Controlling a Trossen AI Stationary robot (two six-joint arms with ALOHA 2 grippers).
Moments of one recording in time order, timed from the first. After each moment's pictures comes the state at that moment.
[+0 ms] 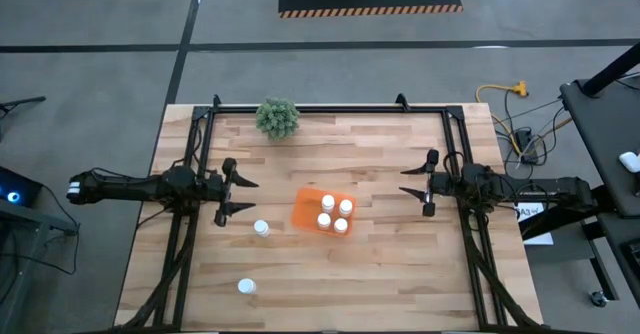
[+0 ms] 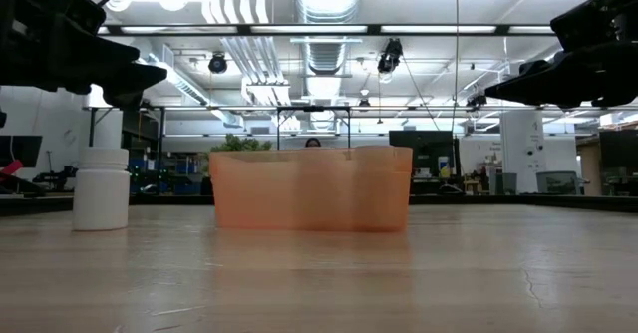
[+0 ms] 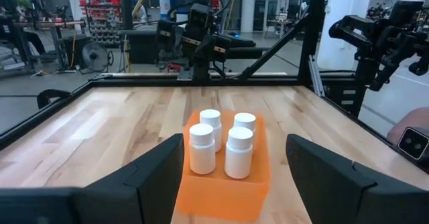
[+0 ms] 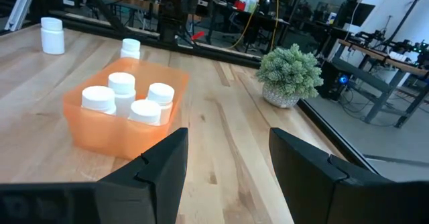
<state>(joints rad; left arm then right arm) -0.02 0.21 0.01 0.12 0.05 -0.02 -0.05 0.15 0.01 0.03 0.10 -0.21</state>
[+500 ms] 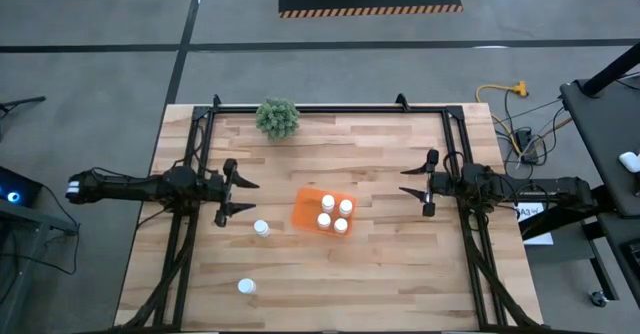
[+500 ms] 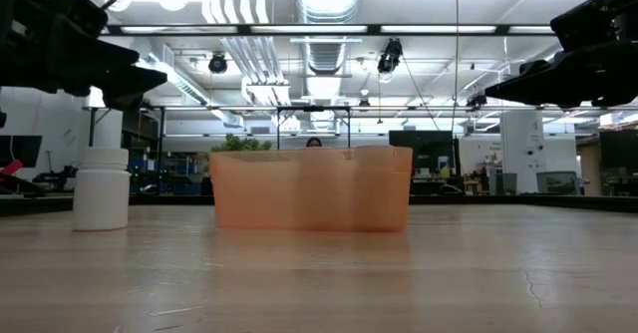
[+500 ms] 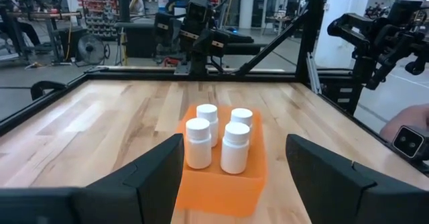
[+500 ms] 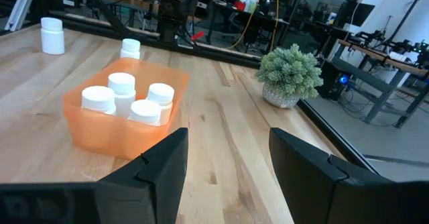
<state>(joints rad) -0.02 0.23 0.01 0.12 0.06 -0.05 -0.05 0.15 0.01 0.03 0.10 -0.21</state>
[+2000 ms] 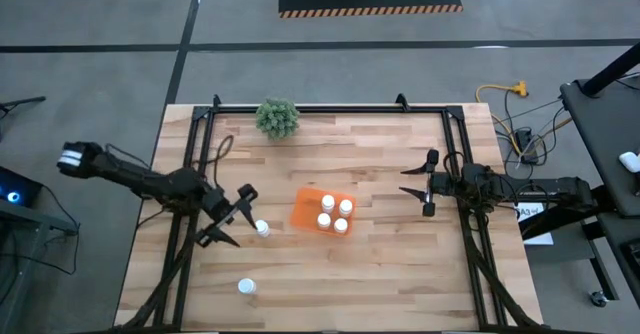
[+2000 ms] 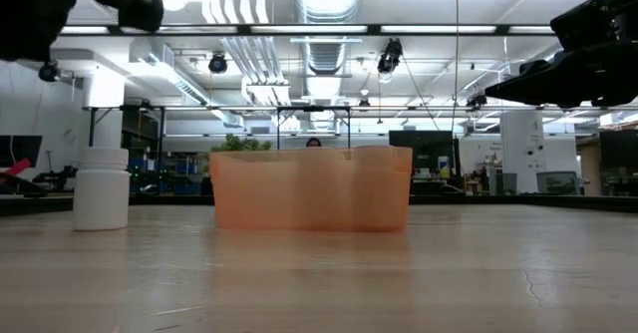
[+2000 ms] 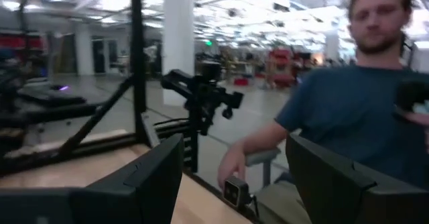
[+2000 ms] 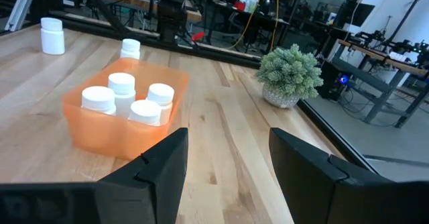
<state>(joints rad) -0.21 0.76 0.17 0.81 0.52 -0.13 -0.05 0.15 0.01 0.03 0.10 -0.21</state>
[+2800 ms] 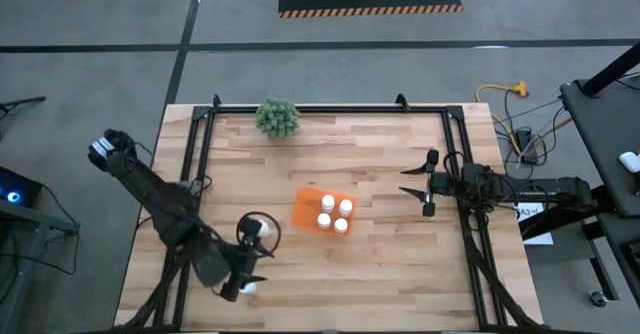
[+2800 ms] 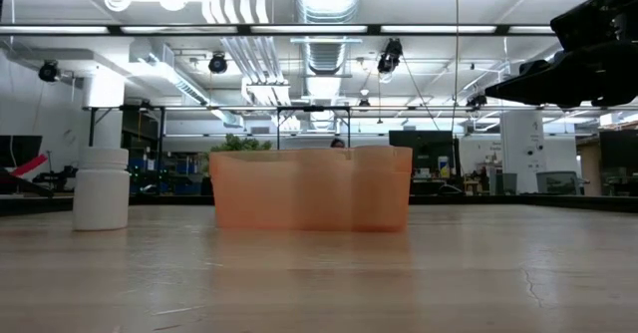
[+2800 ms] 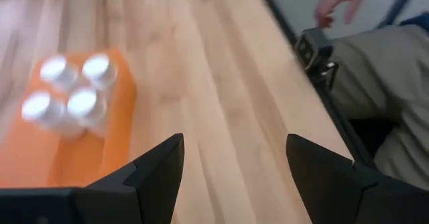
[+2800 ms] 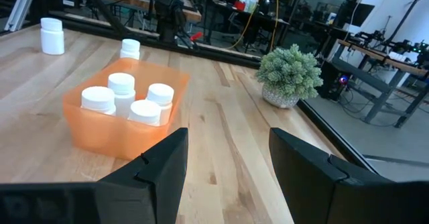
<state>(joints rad) -0.77 1.27 1.00 -0.47 -0.42 -0.34 -0.05 0.15 0.01 0.03 0.10 -0.21</state>
